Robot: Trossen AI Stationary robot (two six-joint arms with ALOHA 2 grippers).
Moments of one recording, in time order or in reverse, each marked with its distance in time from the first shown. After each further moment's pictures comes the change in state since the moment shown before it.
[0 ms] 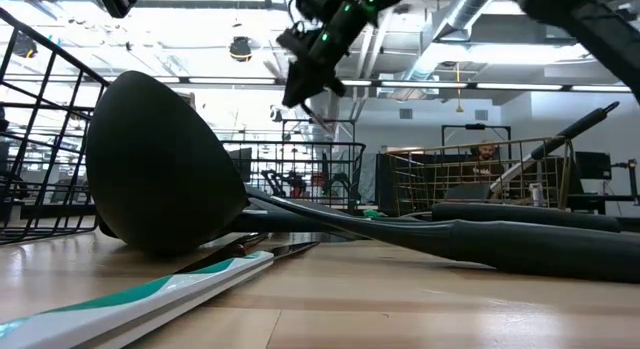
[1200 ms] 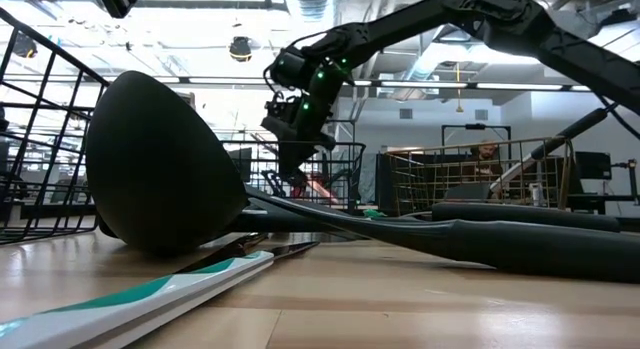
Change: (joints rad) left arm 0.000 0.000 0.000 0.000 -0.001 -0.002; right arm -0.014 0.248 0.036 0.026 0.086 -0.058
